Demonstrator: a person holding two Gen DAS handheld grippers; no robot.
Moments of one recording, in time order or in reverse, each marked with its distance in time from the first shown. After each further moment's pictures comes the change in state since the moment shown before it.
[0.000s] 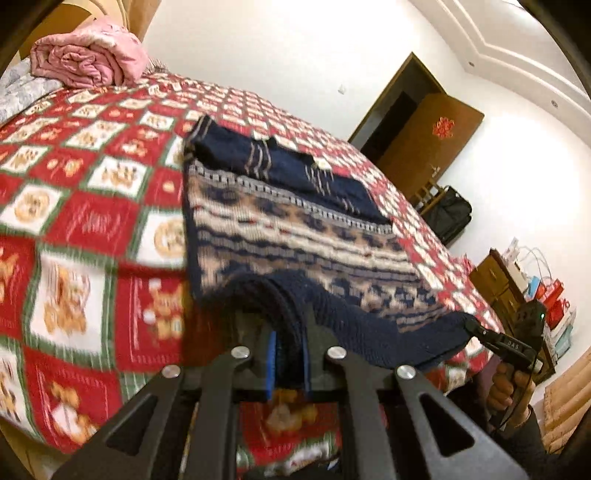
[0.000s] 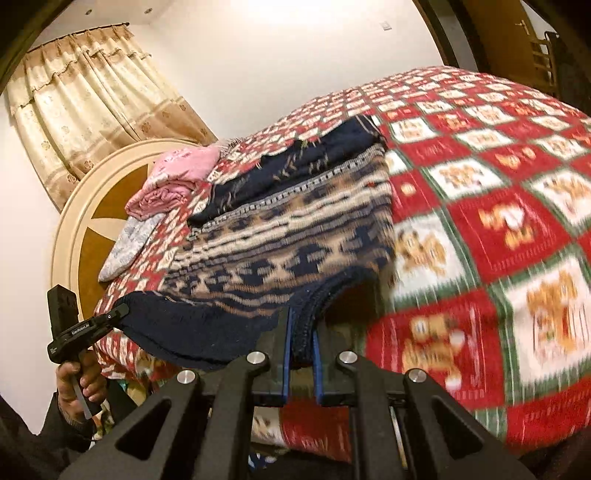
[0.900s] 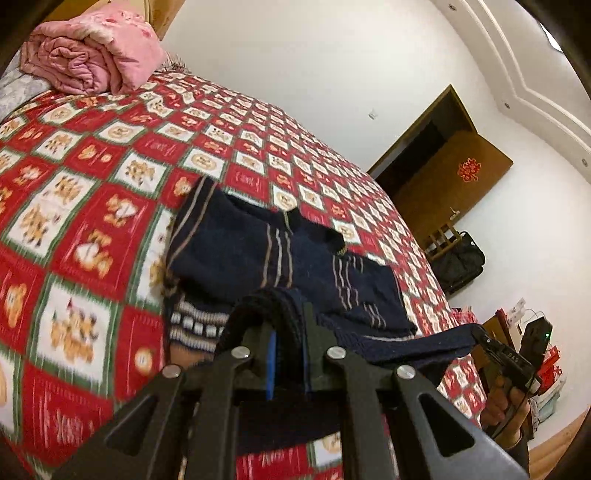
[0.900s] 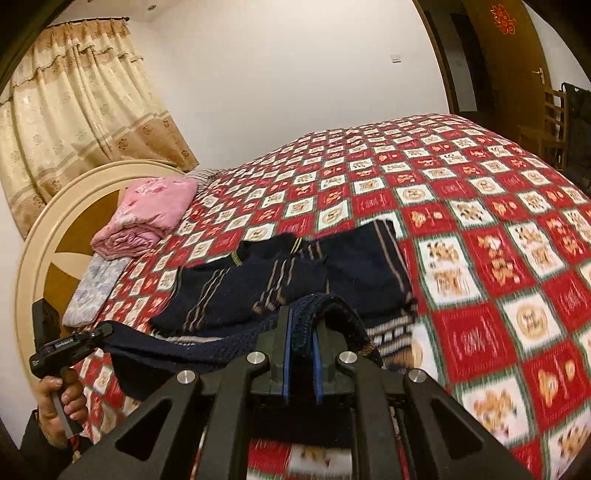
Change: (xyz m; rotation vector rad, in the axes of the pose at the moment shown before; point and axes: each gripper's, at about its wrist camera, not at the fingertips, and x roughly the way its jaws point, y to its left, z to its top) left arm 0.096 0.038 0.176 -0.138 -0.021 0.013; right arm 0.117 0.021 0.224 -0.079 -0.058 -0.129
